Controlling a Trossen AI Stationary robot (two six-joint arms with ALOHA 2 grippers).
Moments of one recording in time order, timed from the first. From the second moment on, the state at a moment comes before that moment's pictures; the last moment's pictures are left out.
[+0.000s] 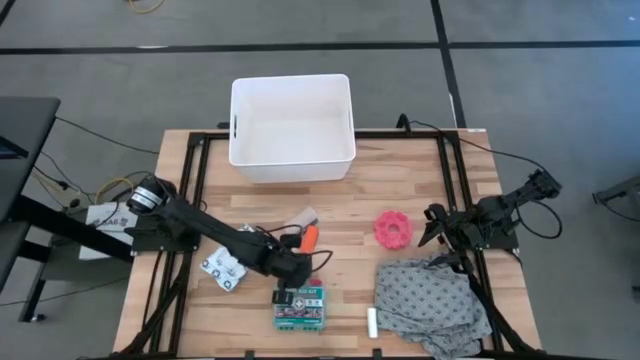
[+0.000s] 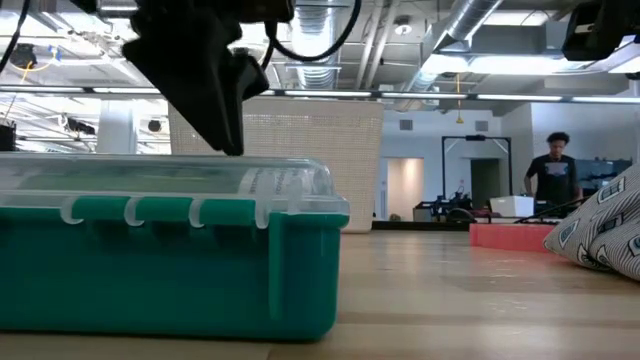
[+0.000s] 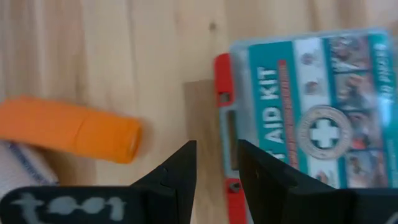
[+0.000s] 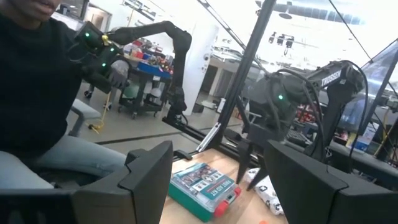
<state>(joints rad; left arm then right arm) -0.39 1.77 1.25 -0.61 -0.12 -0.28 0.48 0.01 0.00 0.16 -0.13 -0.38</state>
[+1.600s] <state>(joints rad) -0.38 1.84 1.19 -0.52 0.00 -0.31 0.48 0.33 0.21 0.34 0.30 0.04</state>
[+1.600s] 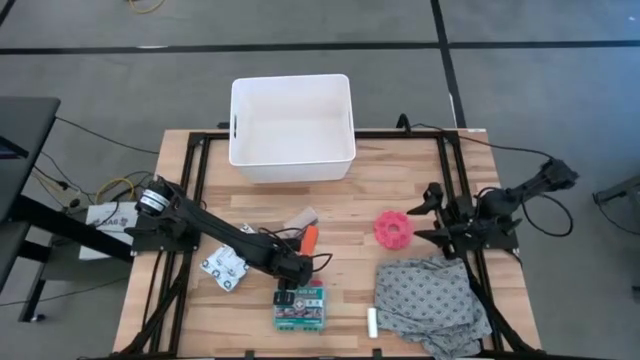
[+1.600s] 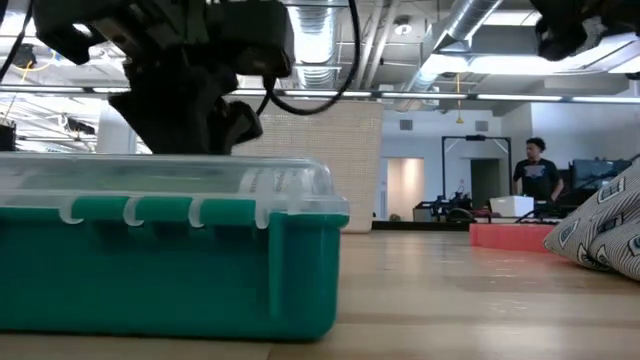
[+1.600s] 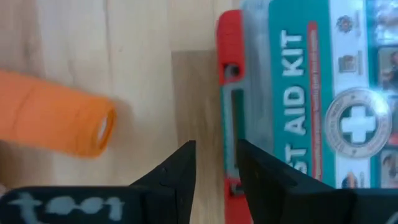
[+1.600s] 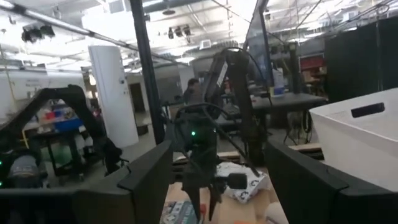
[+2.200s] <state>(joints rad) -0.39 1.88 1.19 -0.49 -0.02 -0.20 0.48 0.72 0.40 0.36 0.30 -0.06</state>
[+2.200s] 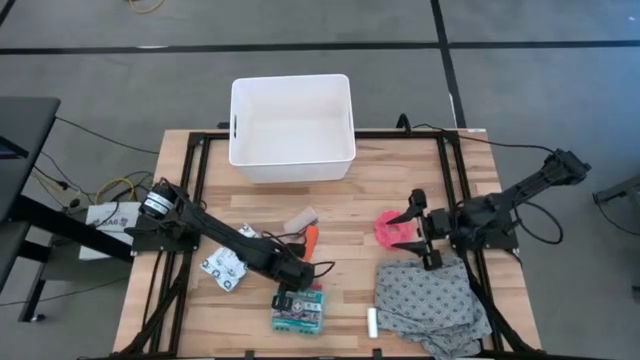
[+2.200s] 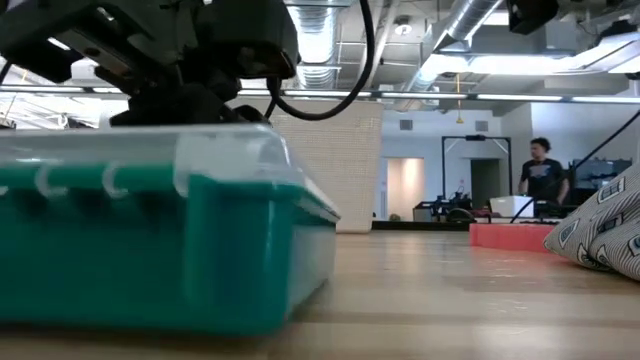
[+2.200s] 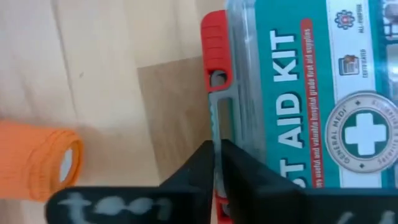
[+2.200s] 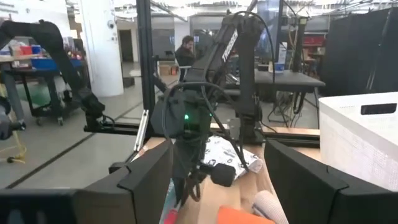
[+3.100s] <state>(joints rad) -0.05 1.87 2.35 -1.26 -0.98 0.08 0.48 0.72 0.40 0.35 0.32 -0.06</state>
